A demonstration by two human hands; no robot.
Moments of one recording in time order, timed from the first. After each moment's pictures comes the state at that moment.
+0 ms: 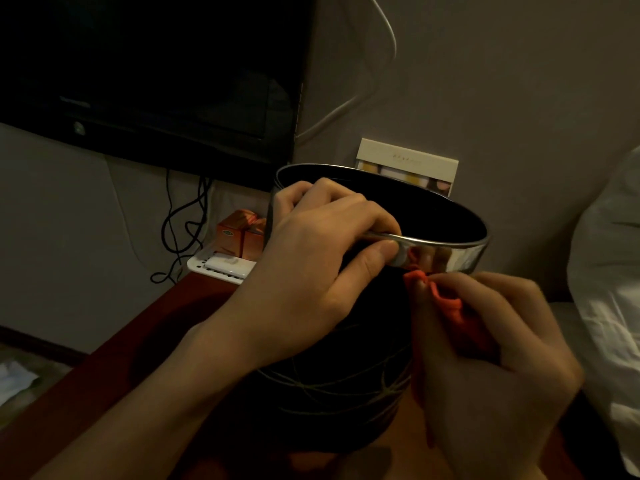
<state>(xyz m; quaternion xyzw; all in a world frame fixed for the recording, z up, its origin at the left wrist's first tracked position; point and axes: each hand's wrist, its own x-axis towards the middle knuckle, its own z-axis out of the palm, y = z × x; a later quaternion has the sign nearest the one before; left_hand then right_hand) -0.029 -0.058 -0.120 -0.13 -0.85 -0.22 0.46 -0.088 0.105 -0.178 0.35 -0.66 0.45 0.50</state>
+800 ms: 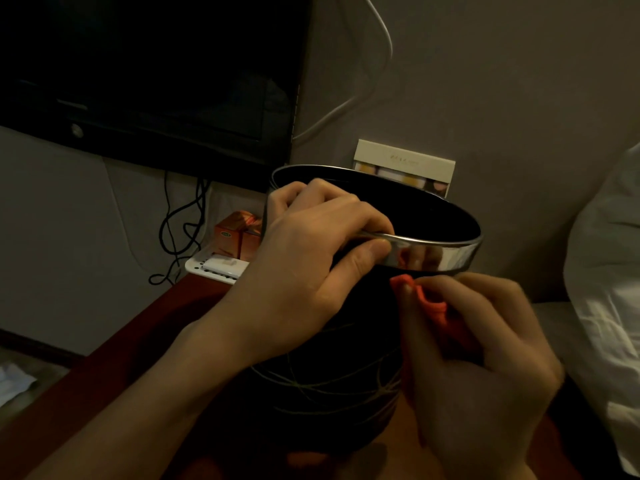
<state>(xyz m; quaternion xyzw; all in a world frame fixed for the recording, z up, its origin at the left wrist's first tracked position) -0.031 -0.062 -0.122 -0.13 -0.85 -0.22 0.46 -0.093 0.105 -0.182 0.36 -0.66 0.44 0.49</state>
